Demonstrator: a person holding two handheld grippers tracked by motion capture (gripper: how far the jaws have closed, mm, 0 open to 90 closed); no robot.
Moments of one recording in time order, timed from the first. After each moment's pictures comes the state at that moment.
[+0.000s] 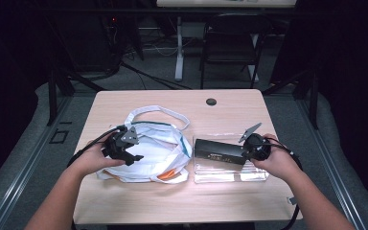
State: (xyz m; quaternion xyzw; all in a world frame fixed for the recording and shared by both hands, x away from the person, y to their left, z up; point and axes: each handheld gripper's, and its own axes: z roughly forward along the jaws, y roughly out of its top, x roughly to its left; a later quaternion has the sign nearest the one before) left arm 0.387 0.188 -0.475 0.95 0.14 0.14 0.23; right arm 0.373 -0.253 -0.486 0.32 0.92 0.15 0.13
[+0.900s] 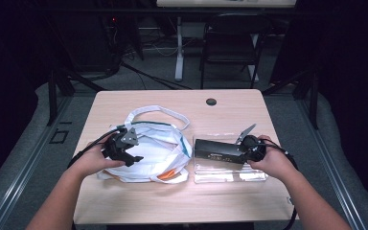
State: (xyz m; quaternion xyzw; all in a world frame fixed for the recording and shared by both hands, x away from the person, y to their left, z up) left arm 0.386 0.189 -0.480 0.95 0.15 0.14 0.23; right arm 0.380 -0.245 -0.499 0.32 0.93 0.15 0.11
